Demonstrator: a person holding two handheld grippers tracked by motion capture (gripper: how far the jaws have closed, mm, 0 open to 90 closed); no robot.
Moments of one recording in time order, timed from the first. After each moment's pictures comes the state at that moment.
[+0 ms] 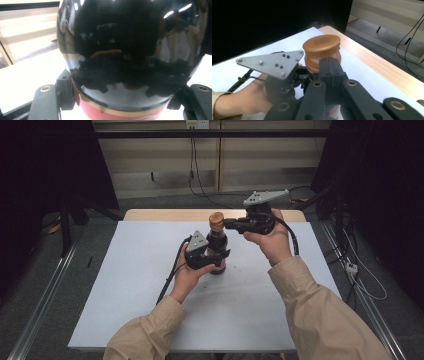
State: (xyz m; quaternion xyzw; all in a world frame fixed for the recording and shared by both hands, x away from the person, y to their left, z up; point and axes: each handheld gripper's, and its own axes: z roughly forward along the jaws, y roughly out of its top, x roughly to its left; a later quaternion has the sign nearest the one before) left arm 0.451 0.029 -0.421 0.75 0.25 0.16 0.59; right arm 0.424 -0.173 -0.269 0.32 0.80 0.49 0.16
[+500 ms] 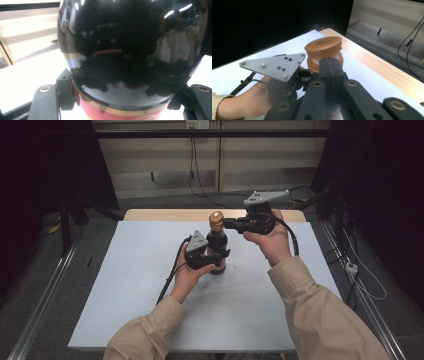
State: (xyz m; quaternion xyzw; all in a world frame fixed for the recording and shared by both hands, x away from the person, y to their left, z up) left arm 0.452 0.029 -0.422 0.75 0.25 0.16 0.59; right arm 0.424 -0.173 -0.270 0.32 0.79 0.50 0.15
